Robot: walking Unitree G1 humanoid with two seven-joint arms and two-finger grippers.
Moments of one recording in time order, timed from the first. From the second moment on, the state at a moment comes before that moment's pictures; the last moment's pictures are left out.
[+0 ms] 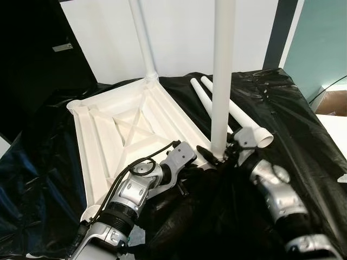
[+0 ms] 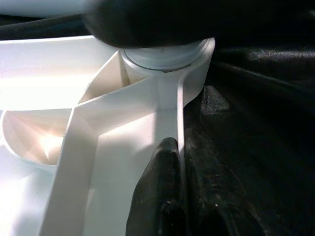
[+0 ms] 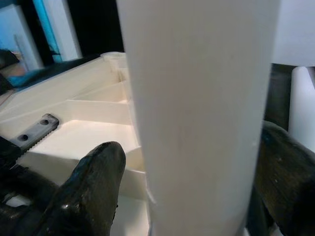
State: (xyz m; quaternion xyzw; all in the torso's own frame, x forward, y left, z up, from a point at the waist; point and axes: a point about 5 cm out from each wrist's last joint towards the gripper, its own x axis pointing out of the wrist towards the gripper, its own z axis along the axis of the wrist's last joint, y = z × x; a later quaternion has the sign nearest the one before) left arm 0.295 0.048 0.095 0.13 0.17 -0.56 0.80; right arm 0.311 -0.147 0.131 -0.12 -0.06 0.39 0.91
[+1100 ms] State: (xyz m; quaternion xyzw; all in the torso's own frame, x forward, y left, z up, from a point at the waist) left arm 0.292 0.058 0.090 0.12 0.18 -0.56 0.80; right arm 0.298 -0.155 0.117 -0.10 -0.02 0.41 0.91
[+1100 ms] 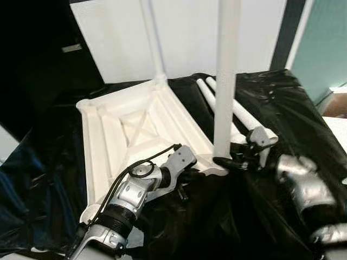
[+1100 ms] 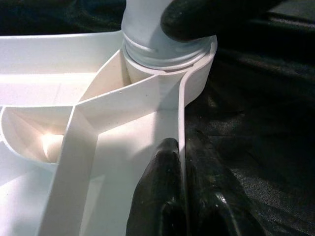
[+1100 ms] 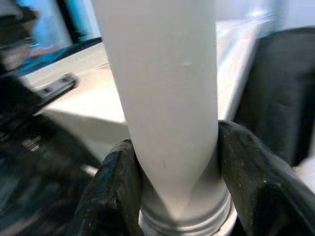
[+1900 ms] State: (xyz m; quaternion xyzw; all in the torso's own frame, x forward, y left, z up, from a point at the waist) left arm 0.296 0.052 0.096 0.13 0.17 -0.55 0.81; right arm 0.296 -0.130 0.124 -0.07 -0.06 0.29 0.95
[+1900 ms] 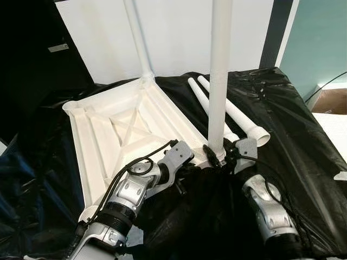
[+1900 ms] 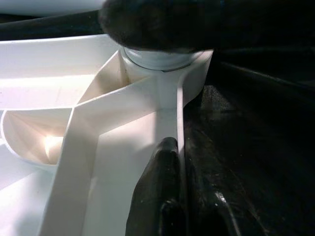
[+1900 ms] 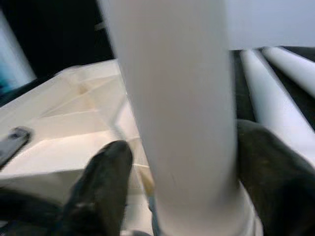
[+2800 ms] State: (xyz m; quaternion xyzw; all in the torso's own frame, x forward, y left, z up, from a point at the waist) left arm 0.294 0.063 0.093 0.12 0.18 -0.54 0.81; right arm 0.318 -0.152 0.127 -0.11 0.00 0.45 0.89
